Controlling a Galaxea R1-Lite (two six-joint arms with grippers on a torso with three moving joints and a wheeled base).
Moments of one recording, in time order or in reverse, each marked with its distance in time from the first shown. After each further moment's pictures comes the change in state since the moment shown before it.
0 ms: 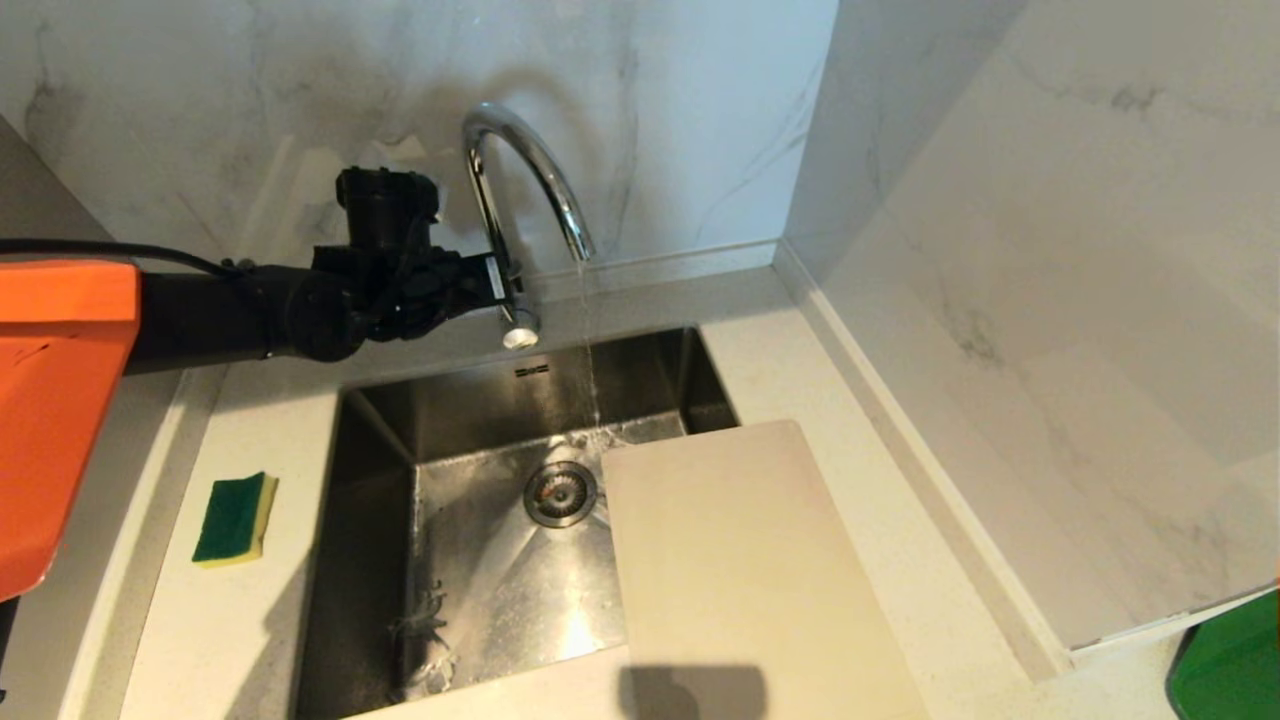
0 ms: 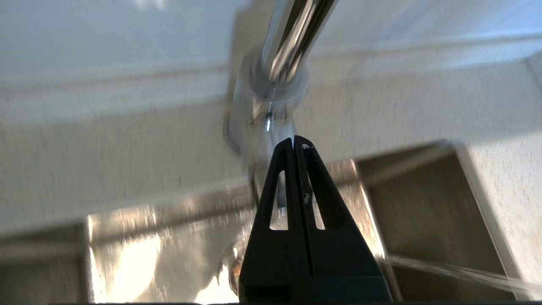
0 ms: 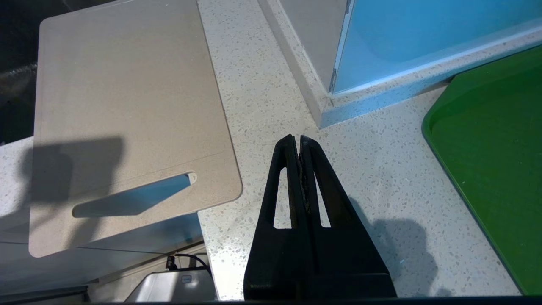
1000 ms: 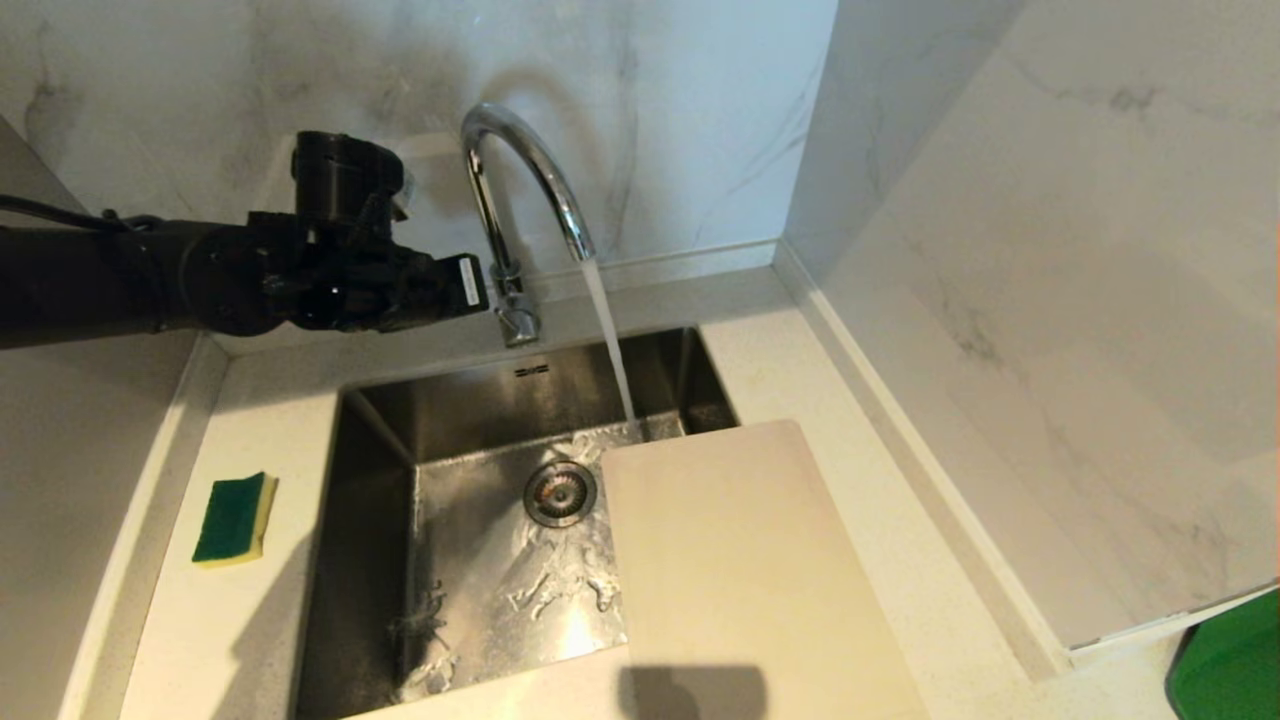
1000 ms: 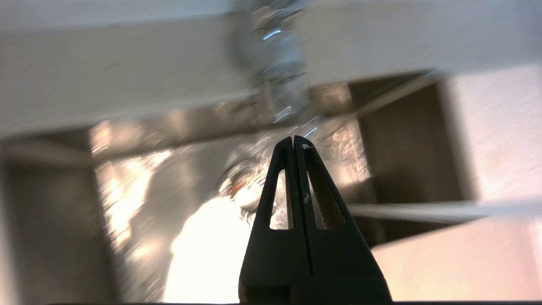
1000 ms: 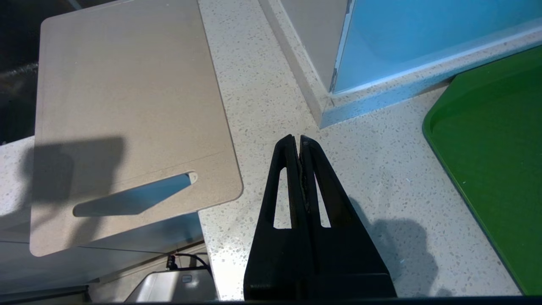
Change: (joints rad) left arm -0.014 -0.190 0.149 0.206 -0.037 -0.064; right arm 0.000 0.000 0.000 0.000 0.000 0.000
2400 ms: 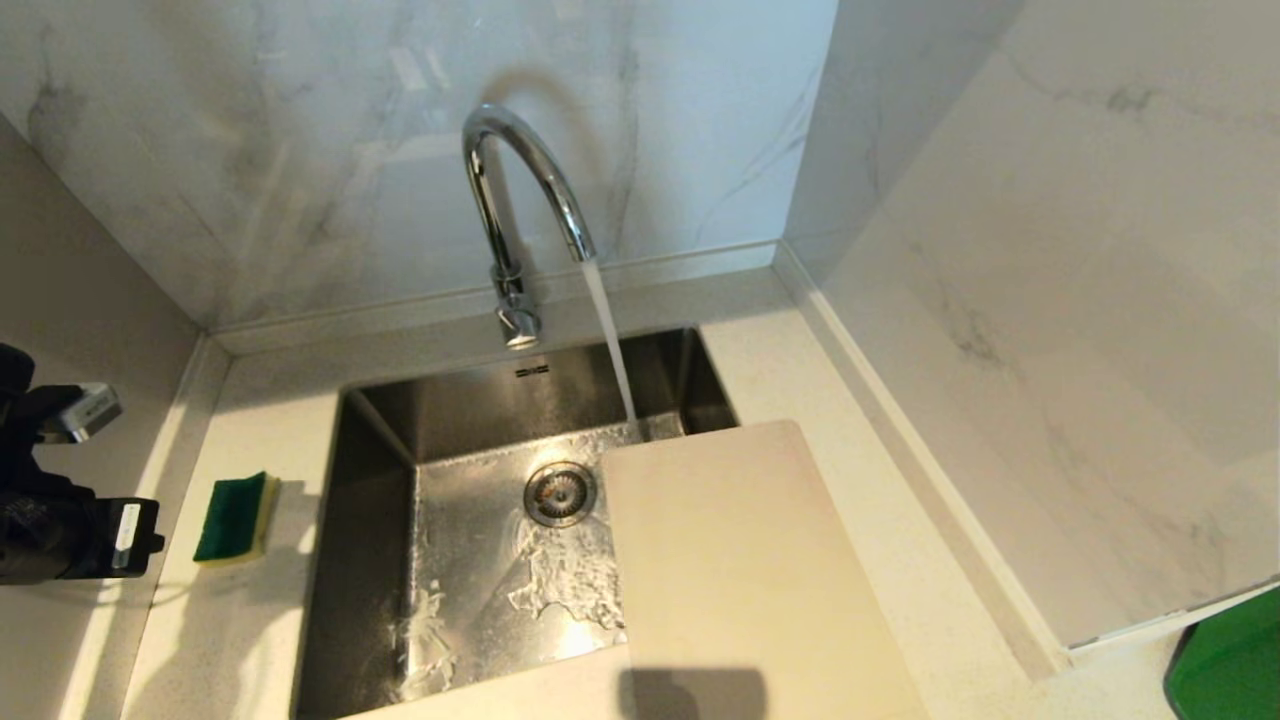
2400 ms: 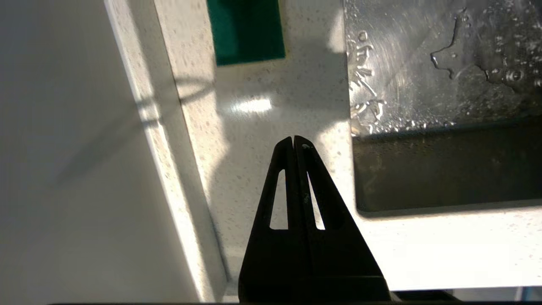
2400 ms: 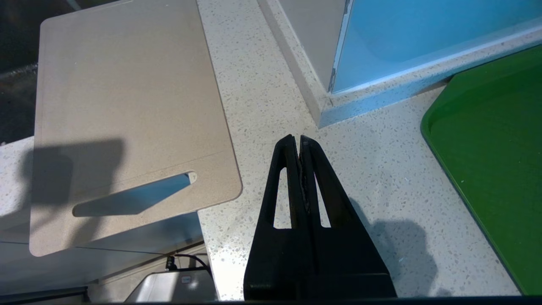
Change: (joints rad) left arm 0.424 -0.605 0.942 0.146 -0.095 0.301; right arm 0.000 0.000 0.000 0.000 0.000 -0.001
